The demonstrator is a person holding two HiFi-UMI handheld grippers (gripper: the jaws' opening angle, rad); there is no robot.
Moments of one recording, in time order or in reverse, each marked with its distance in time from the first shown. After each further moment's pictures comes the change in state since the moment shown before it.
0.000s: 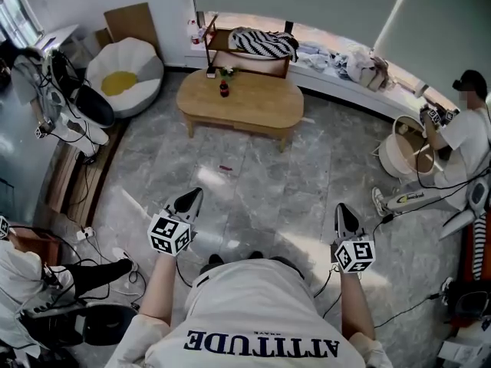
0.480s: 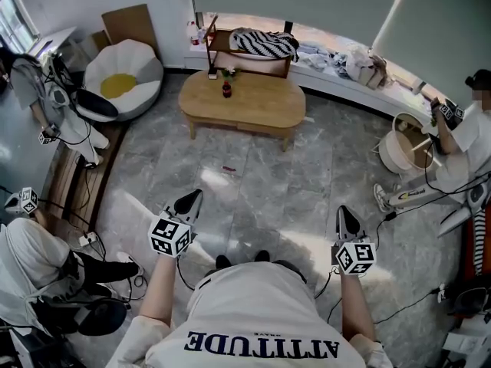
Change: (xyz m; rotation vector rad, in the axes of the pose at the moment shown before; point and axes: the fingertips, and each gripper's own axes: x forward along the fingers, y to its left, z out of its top) left arm -0.030 0.043 -0.009 0.014 0.008 -0.029; right arm -0.001 0.050 -0.007 0.027 0.014 -0.054
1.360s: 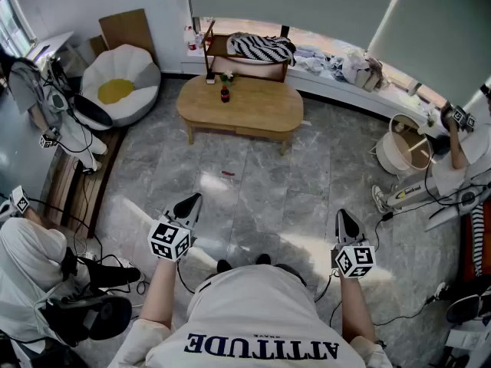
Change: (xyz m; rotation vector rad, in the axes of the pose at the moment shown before) left arm -0.009 0.009 0.010 0.001 -0.006 -0.013; right arm -0.006 0.014 0.010 -0.009 0.005 -0.014
